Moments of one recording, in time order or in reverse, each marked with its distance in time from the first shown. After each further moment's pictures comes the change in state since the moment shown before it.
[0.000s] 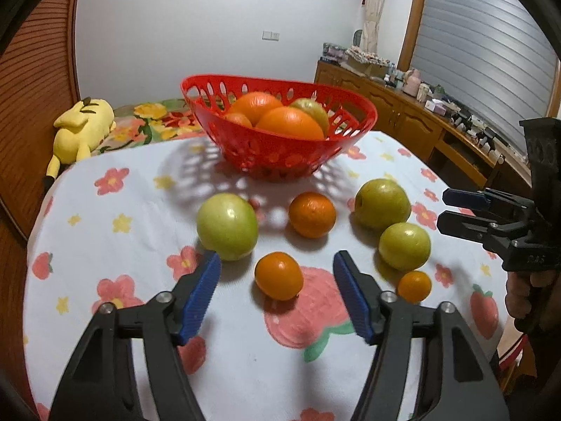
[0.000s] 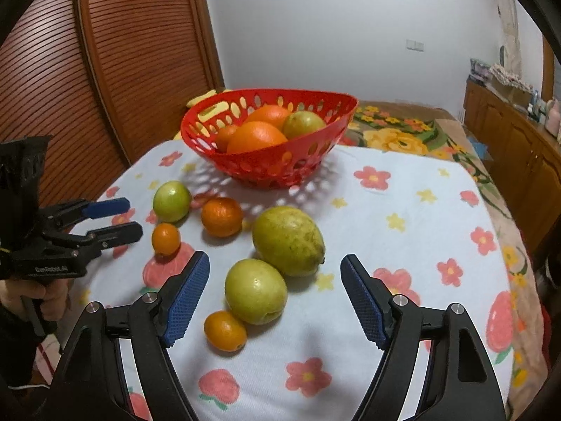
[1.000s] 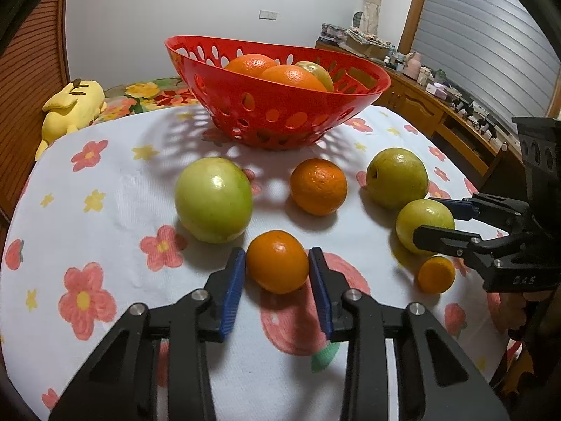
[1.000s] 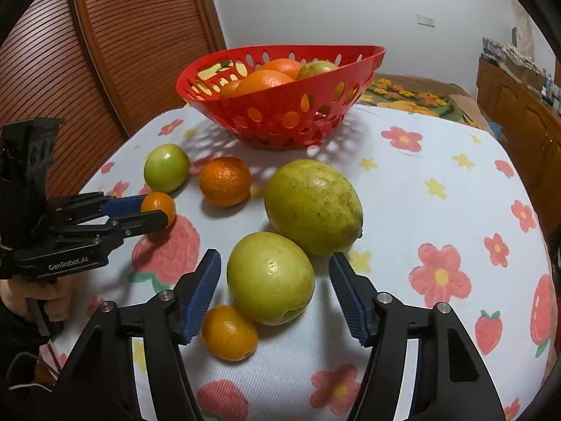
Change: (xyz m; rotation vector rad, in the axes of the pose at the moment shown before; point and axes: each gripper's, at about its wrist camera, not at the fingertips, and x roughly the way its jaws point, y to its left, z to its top) left arm 0.033 0.005 -0.009 -0.002 0.078 -0.024; right arm 0.047 0.007 -0.018 0.010 0.100 0.039
